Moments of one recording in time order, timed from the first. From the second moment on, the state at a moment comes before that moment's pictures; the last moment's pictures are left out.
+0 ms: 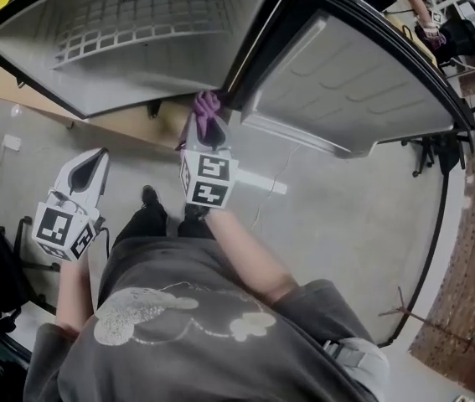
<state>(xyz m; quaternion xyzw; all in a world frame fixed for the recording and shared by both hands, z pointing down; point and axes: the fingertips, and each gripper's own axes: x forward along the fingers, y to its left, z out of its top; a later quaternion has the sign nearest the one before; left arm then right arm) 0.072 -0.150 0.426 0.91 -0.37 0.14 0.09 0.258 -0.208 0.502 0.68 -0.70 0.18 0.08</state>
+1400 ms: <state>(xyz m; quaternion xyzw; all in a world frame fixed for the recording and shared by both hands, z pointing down) -0.200 -0.077 0.460 0.97 -0.18 0.12 0.11 0.091 0.013 0.485 0.86 -0.48 0.11 0.12</state>
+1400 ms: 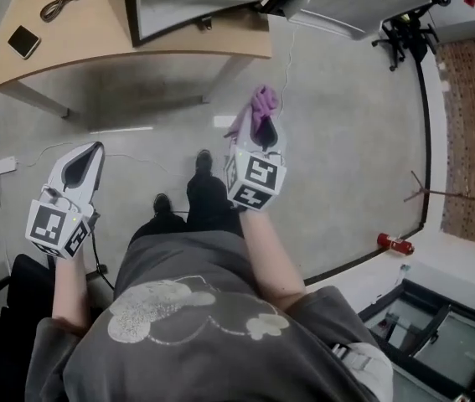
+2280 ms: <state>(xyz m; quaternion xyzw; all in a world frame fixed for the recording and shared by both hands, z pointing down) -0.111 0.088 0.419 0.99 -0.06 0.09 0.08 0.072 0.203 0.462 0.86 -0.50 0.09 0.06</state>
